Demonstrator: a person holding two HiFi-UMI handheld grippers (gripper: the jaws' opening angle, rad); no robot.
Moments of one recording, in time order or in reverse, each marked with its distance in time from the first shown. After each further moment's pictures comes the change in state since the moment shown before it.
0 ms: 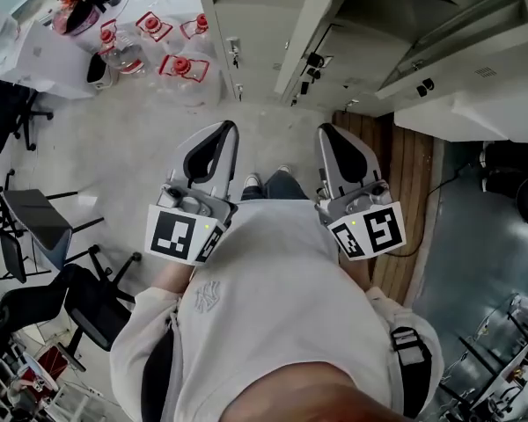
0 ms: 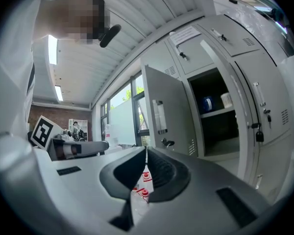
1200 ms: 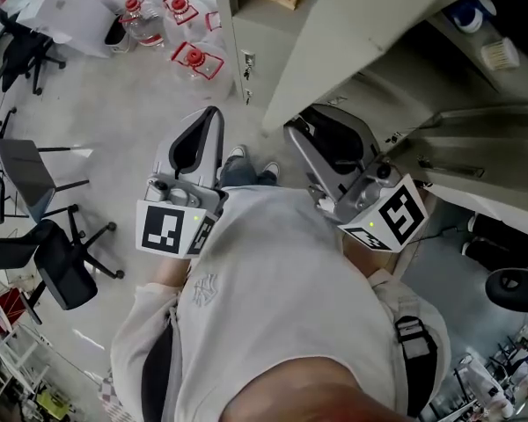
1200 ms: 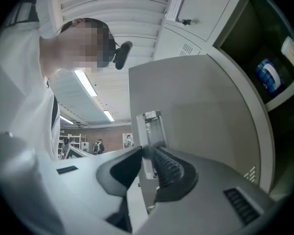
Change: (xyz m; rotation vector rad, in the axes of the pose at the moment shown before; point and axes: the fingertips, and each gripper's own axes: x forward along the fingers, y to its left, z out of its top) left arm 0.079 0.065 0.003 0.010 -0.041 0.337; right arm 0.109 -0.025 0.058 0.087 -0.083 0.673
